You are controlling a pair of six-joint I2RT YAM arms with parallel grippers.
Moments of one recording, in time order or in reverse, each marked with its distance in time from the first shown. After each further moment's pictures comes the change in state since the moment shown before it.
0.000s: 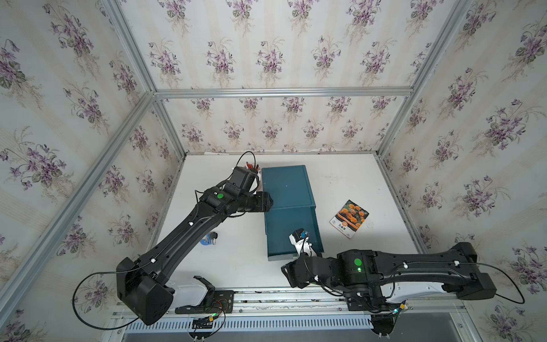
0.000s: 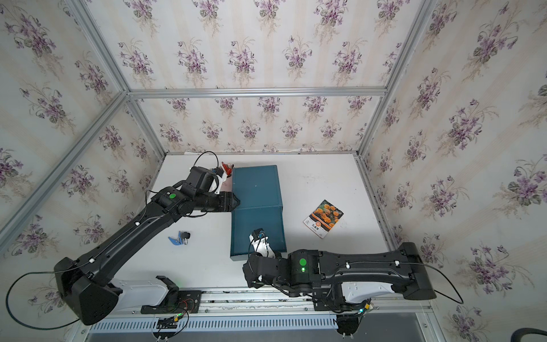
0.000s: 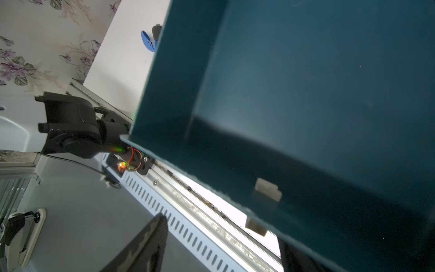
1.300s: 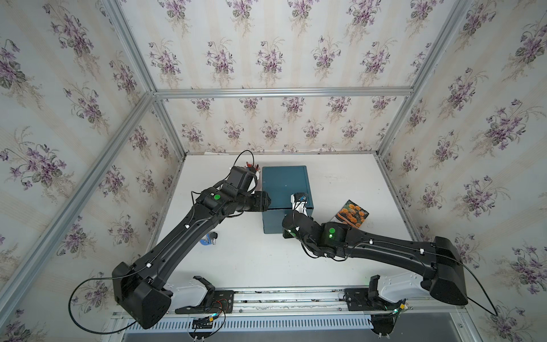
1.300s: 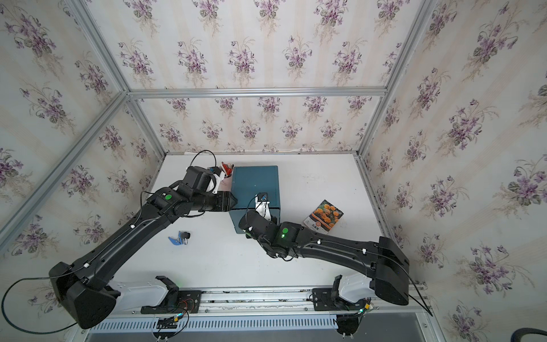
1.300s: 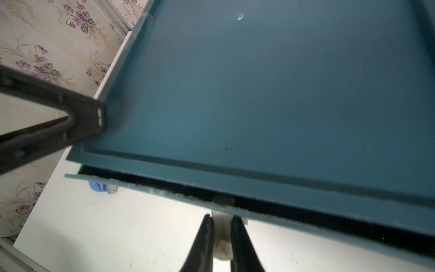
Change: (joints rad) left arm 0.000 -0.028 0.012 -0.015 -0.026 0.028; right arm -0.370 0.198 0.018 0.342 0.183 -0.153
